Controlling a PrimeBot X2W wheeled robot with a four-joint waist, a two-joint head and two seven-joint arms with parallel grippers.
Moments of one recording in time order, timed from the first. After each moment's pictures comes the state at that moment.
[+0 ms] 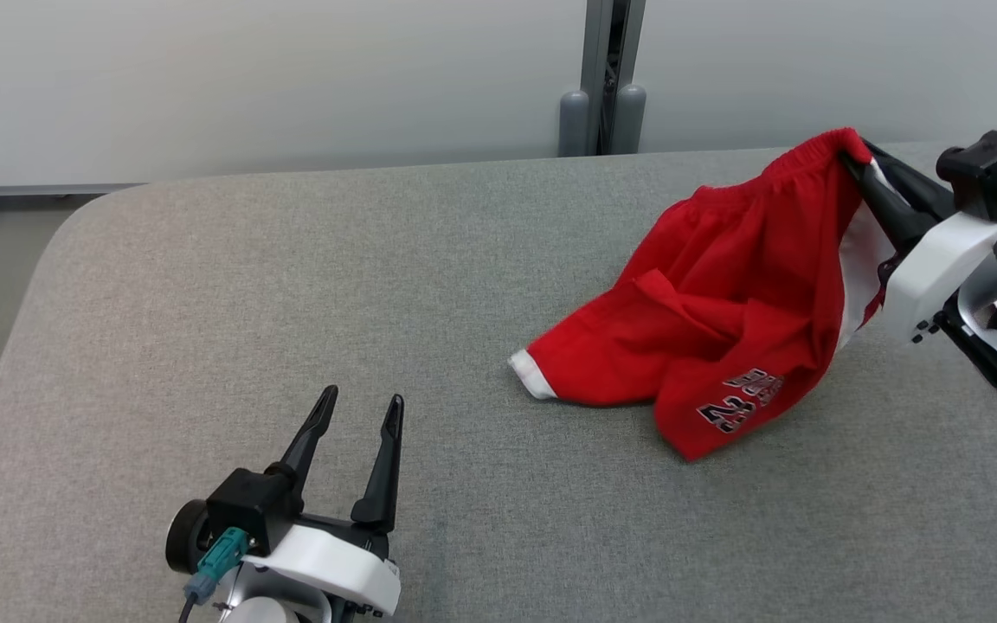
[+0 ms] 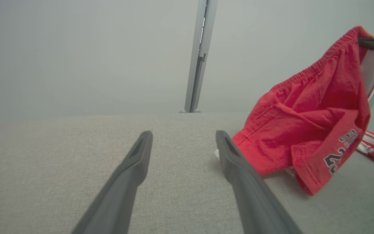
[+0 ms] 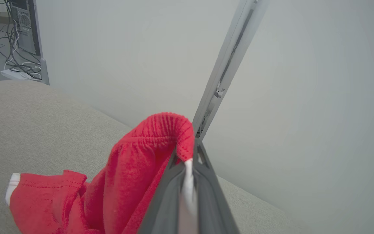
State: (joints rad) left arm -0.12 0.05 -0.27 0.26 -0.28 -0.05 -0.26; right arm -0.93 -0.54 0.89 0.69 0.62 0.13 -0.21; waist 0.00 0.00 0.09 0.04
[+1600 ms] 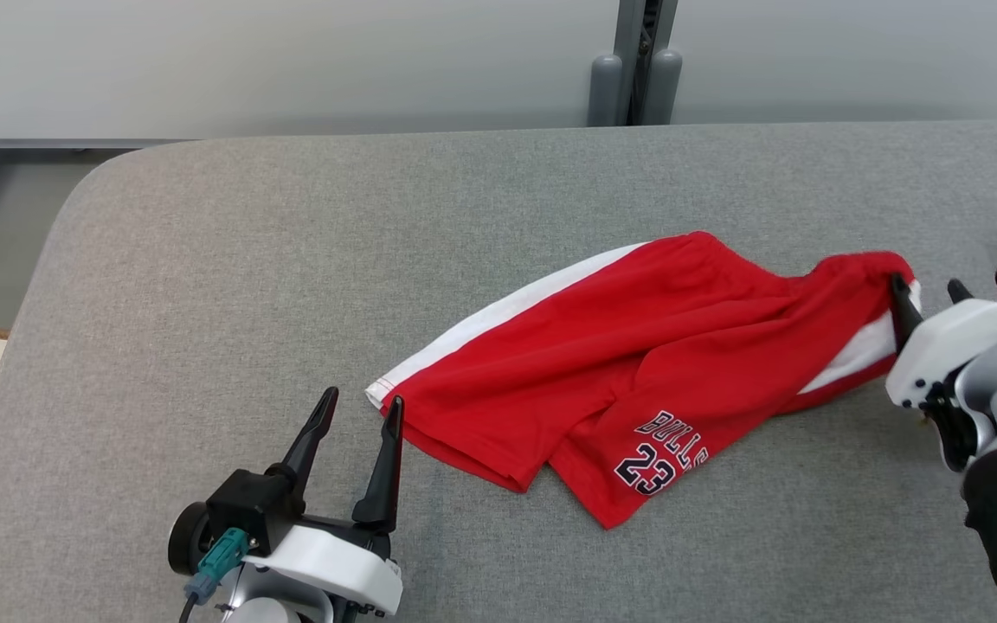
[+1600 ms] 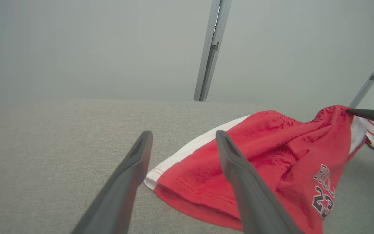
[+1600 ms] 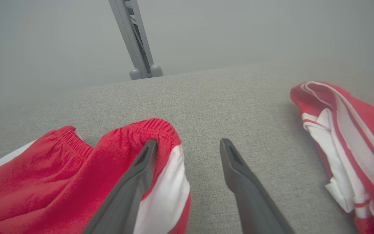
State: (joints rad) left arm -0.11 0.05 -0.28 0.26 -0.30 -0.03 -0.26; right arm -0.81 -0.22 0.09 1.23 0.33 0.13 -0.14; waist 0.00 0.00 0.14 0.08
